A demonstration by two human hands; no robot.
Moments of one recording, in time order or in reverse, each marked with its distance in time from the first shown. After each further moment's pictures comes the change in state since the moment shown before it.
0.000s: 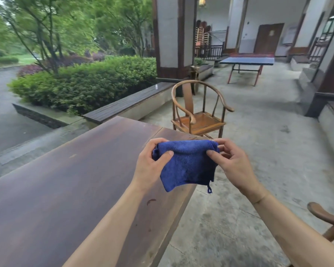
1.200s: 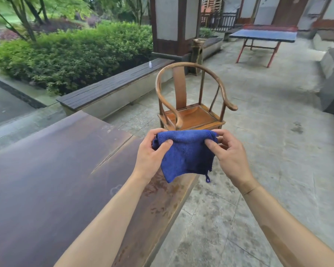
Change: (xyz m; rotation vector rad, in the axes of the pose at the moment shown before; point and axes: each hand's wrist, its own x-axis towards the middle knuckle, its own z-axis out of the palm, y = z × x) left_hand 0.394 -0.182 0.247 -0.027 0.084 -0.163; right_hand 0.411 0.246 -0.128 0.012 0.018 0.134
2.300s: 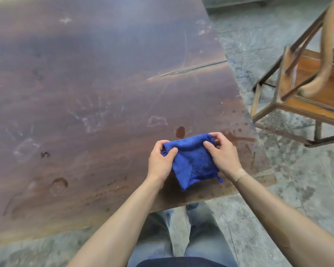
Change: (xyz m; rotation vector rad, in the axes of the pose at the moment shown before) left_hand -0.028 -0.277 -0.023 -0.021 0.825 -0.821; right_hand 0.095 0.276 0.209 -0.342 -0.891 0.337
